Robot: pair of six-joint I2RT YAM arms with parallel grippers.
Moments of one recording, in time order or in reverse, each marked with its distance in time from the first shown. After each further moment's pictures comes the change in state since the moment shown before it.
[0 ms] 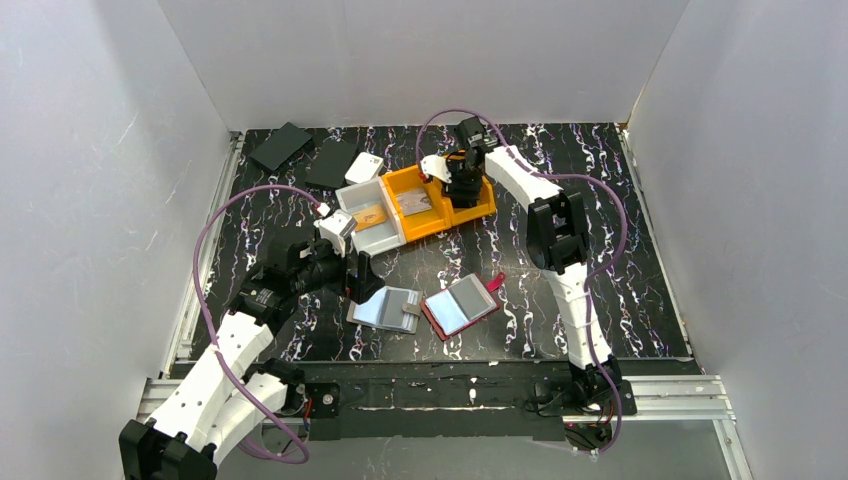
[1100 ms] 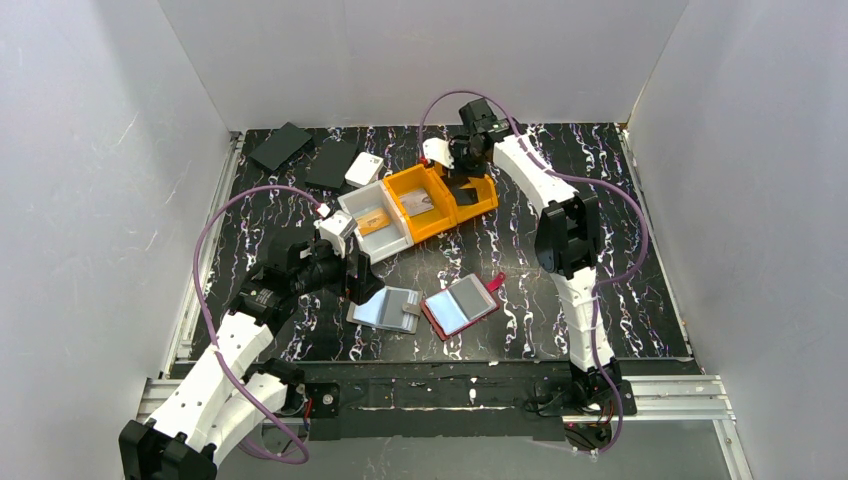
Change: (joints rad) left arm 0.000 -0.002 0.000 -0.014 0.000 0.000; right arm 0.004 -0.123 0.021 -0.020 -0.004 0.026
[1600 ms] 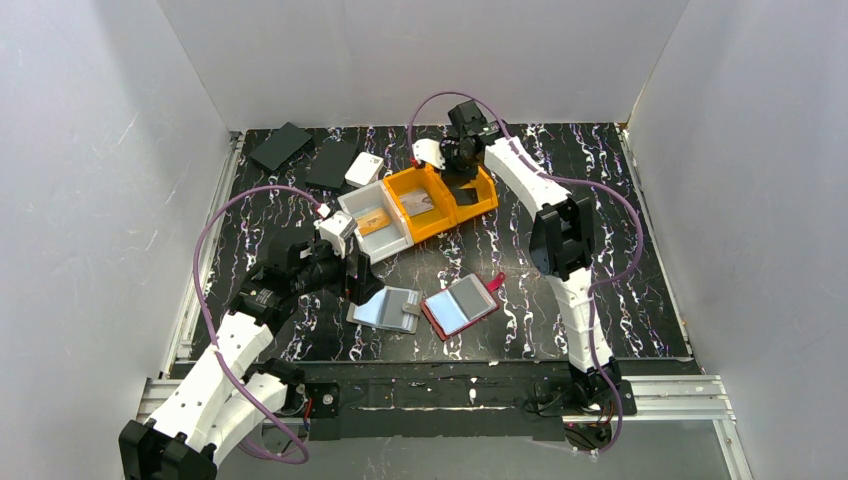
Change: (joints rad) left arm 0.000 0.000 0.001 -0.007 0.000 0.000; right arm 0.041 0.011 0.013 0.012 0.055 0.048
